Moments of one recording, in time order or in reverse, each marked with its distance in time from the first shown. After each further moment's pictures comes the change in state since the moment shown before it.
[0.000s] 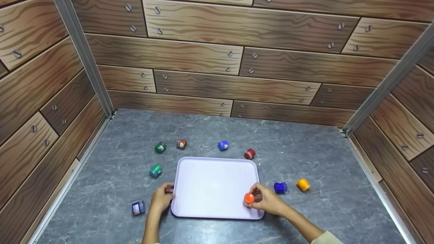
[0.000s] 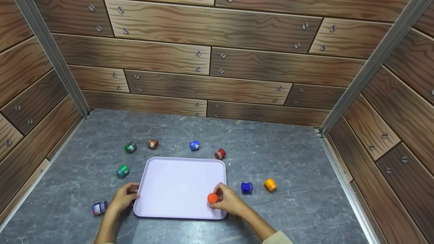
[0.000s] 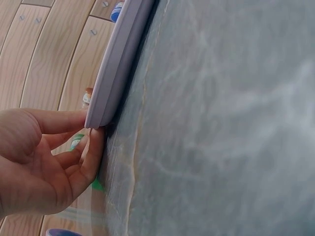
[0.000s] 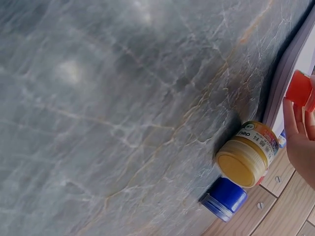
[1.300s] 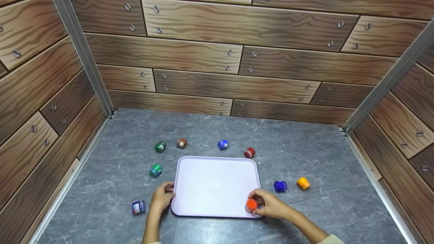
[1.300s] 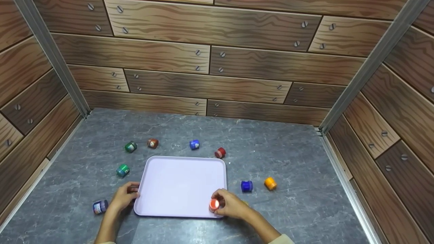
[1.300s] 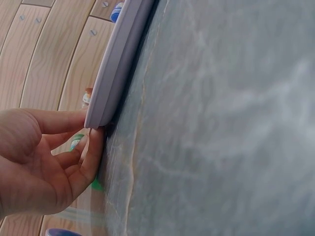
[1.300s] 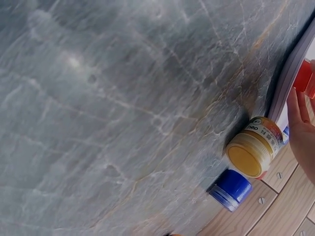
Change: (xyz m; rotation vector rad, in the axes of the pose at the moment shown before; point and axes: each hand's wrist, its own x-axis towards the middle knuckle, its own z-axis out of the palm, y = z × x) left_hand 0.000 -0.003 0.002 -0.040 -0.006 0.008; right_hand -0.011 0.029 -0.002 -0.071 -0.129 -0.133
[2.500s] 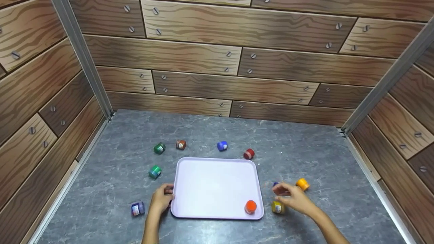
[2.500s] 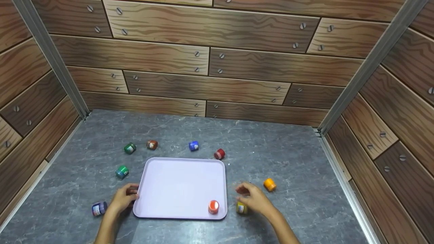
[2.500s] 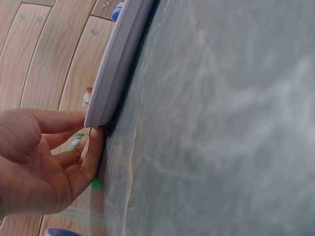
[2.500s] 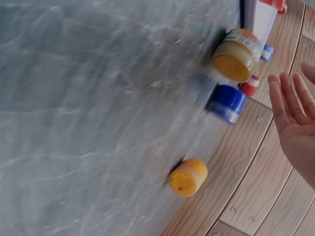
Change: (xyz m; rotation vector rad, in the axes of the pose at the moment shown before) left_hand 0.001 -0.001 -0.001 0.012 0.005 0.025; right_hand -0.037 0.000 -0.060 -0.130 0.222 0.063
